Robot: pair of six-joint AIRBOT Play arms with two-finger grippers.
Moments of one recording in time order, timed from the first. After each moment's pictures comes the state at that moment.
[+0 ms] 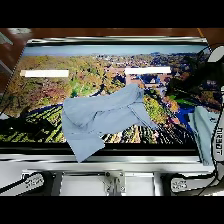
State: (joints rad) left arm 0.47 -1.25 0.68 0.98 -1.22 -1.27; right arm -0.15 -1.60 1.70 -1.23 1.69 1.51
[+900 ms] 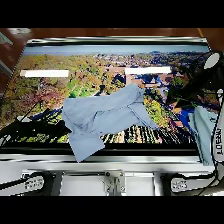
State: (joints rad) left arm 0.24 -1.33 0.57 0.71 -1.04 -1.16; right arm -0.15 -1.59 1.60 -1.32 1.78 1.43
